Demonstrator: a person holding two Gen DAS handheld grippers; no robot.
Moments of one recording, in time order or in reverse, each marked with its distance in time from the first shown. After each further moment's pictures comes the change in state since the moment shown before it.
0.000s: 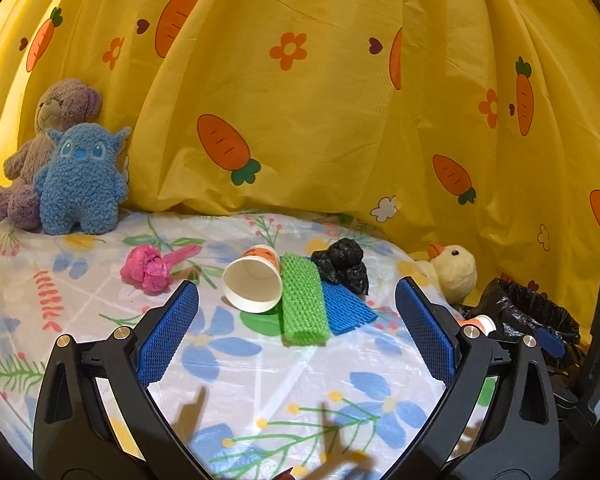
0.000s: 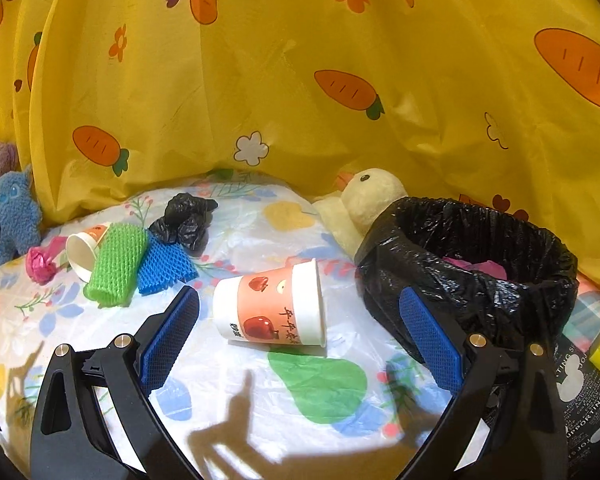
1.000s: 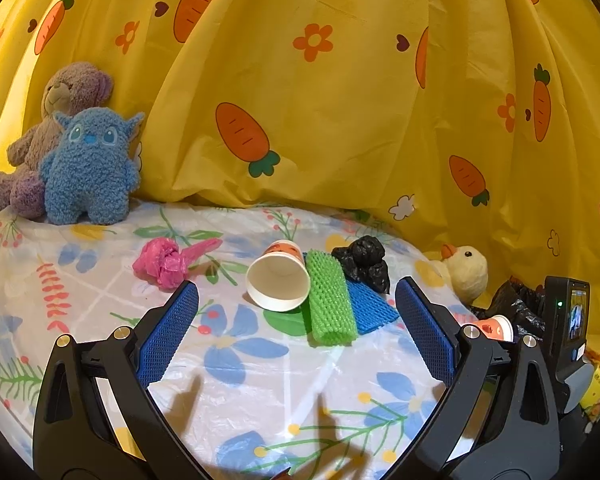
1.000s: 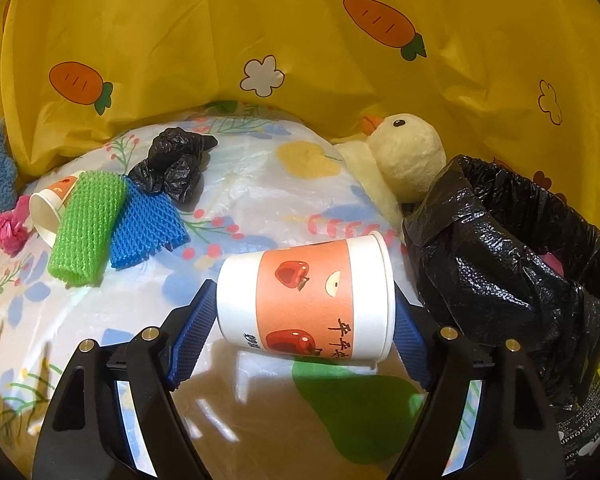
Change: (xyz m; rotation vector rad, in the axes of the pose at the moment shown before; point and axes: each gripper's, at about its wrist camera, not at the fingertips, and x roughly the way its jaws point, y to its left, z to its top) left arm 0.012 0.027 0.000 -0.035 0.027 0.014; right arm 0.068 0.021 0.005 -0.050 0.211 0.000
